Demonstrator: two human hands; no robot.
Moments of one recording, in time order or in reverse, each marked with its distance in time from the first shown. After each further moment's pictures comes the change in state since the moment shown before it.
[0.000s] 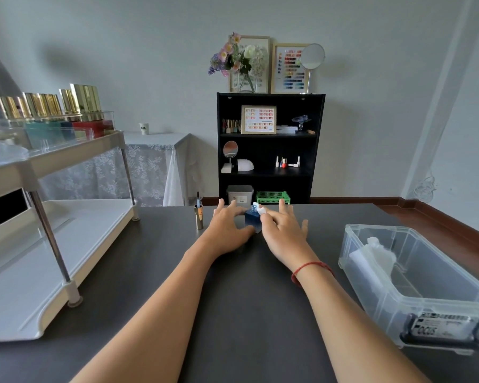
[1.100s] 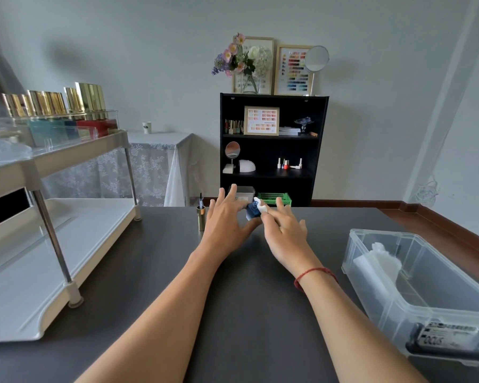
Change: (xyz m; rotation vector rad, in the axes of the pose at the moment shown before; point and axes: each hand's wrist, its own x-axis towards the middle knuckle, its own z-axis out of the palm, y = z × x) left_hand 0.014 -0.006 0.007 0.210 0.323 0.163; right_hand 0.000 -0.004 0.001 0.095 0.039 -0.053
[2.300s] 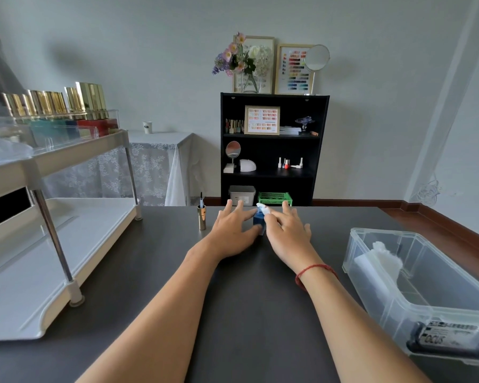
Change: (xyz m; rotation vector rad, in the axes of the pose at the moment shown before) left_hand -0.010 0.014 -0.015 -0.051 -0.411 -0.112; right_hand 0.004 0.002 -0.001 -0.081 -0.018 0.084
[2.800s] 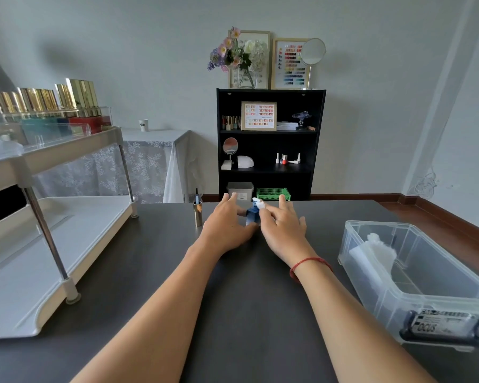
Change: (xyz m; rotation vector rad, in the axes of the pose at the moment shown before) left_hand 0.002 0.001 0.005 -0.056 0.186 -0.049; right_hand 0.000 0.002 0.002 0.002 0.016 -0.019
